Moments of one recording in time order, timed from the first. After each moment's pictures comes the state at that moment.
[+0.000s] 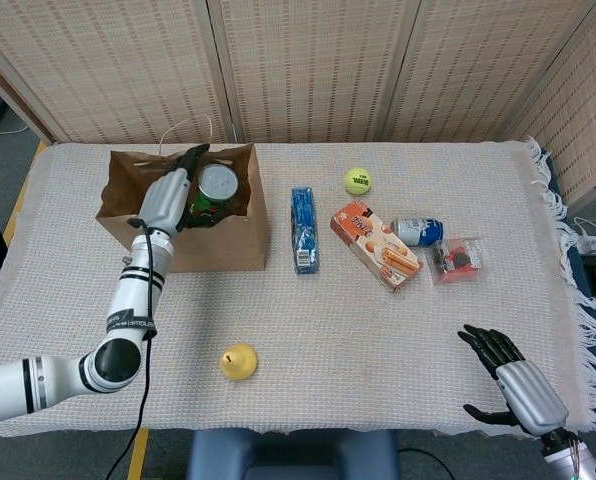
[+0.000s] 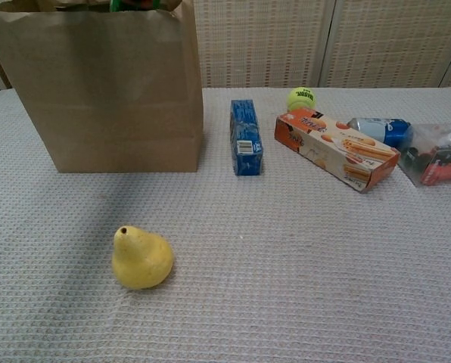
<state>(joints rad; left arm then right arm) -1.03 -1.25 -0.60 -1.80 0.25 1.10 0.44 0.11 -1.03 -0.15 -1.72 -1.74 1.38 0.21</state>
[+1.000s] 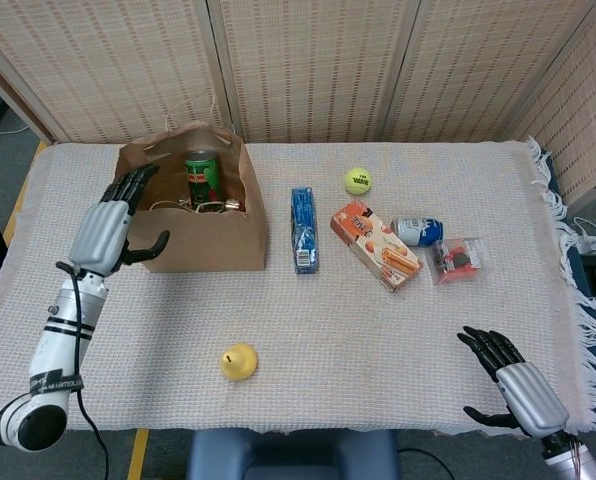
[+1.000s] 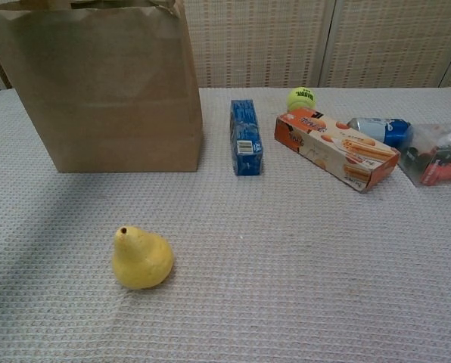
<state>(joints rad) -0.71 -1.03 -0.37 -1.99 0.90 1.18 0.20 0.10 -1.04 -0.16 -1.71 -1.76 1.40 0.21</state>
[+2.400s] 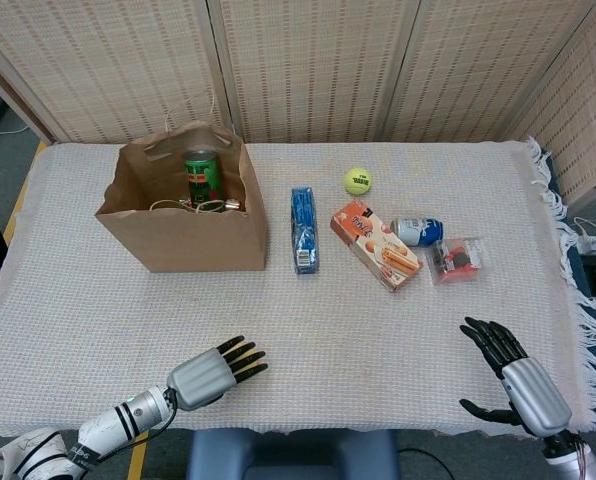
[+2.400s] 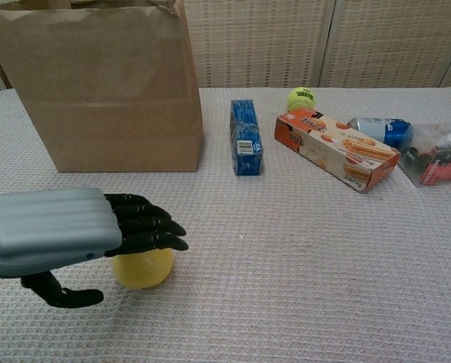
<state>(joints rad) -0.64 -1.32 0.03 -1.71 1.78 0.82 0.41 0.09 -1.08 -0.14 -1.66 -1.82 1.53 0.32</state>
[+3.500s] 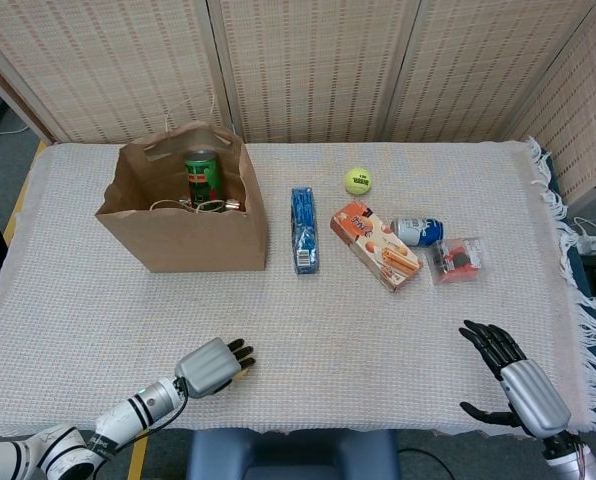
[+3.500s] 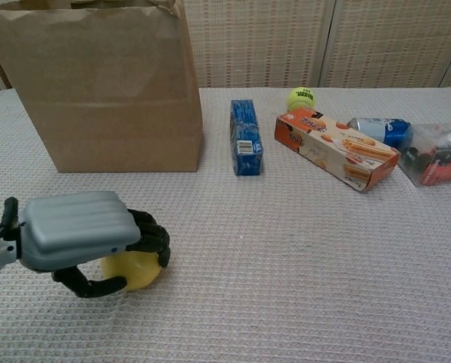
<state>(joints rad) -0.68 -1.42 0.04 -1.63 1.62 0.85 0.47 0.09 -1.07 -0.15 -1.67 -1.80 1.50 0.31</state>
